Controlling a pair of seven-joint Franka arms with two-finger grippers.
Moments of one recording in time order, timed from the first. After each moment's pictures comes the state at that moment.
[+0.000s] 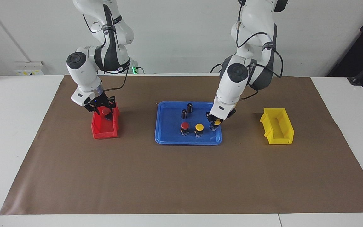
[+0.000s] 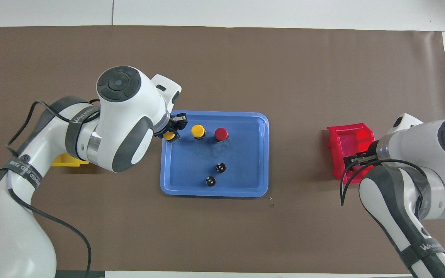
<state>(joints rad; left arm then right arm) -0.57 0.24 0.06 -1.74 -0.08 1.90 -0.66 -0.31 -0.11 0.32 -2.32 0.03 2.16 -0.21</state>
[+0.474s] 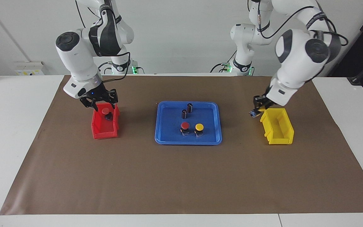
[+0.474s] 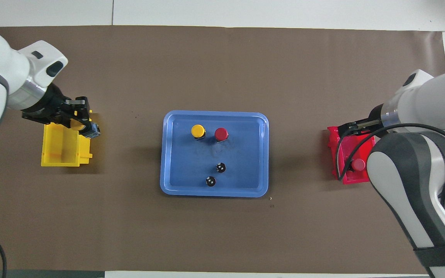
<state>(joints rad) -0.20 0.14 0.09 -1.65 -0.05 1.61 -0.07 -0.15 -0.01 0.33 -1.92 0.04 1.94 0.05</state>
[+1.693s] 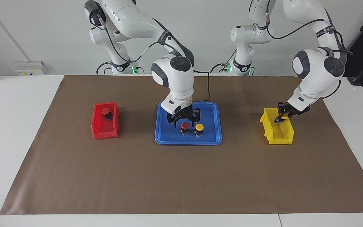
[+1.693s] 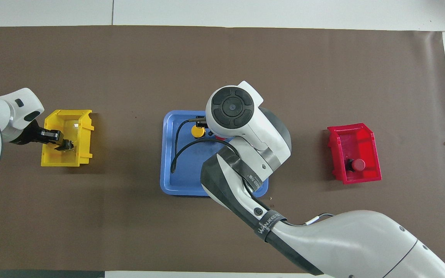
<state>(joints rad) -0.09 0.05 0.08 -2.10 0.02 2.05 0.19 0.32 0.46 0.34 -1.61 -0.21 2.15 0.74</state>
